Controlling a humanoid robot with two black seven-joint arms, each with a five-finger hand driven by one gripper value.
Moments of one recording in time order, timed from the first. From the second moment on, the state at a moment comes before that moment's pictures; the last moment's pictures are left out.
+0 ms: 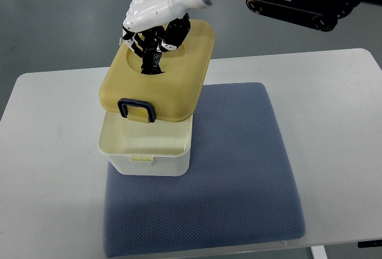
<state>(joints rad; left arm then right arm) 0.00 0.00 -0.10 -0.09 0.02 -0.23 -0.11 1.90 -0.20 -0.39 0.94 -1.31 0.11 0.61</state>
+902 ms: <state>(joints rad) 0.00 0.00 -0.10 -0.09 0.02 -0.23 -0.11 1.50 -0.67 -0.26 0.97 -1.49 0.01 0.61</state>
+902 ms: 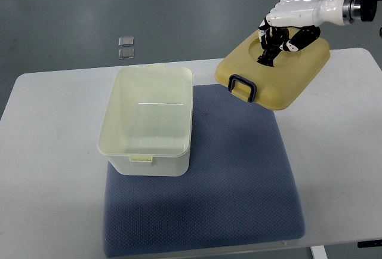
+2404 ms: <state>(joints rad) 0.00 0.00 -0.10 -0.09 0.02 -0.23 -0.11 1.27 -0.53 -0.09 1.02 -1.60 0.02 0.61</state>
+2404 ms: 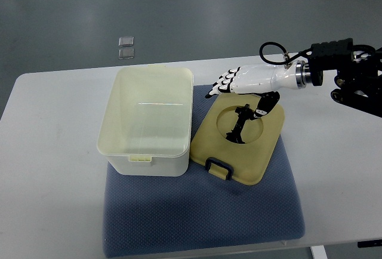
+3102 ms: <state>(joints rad) 0.00 0.00 -0.10 -0.09 0.02 -0.23 -0.11 1.02 -0.36 0.62 0.62 -0.49 0.24 0.38</state>
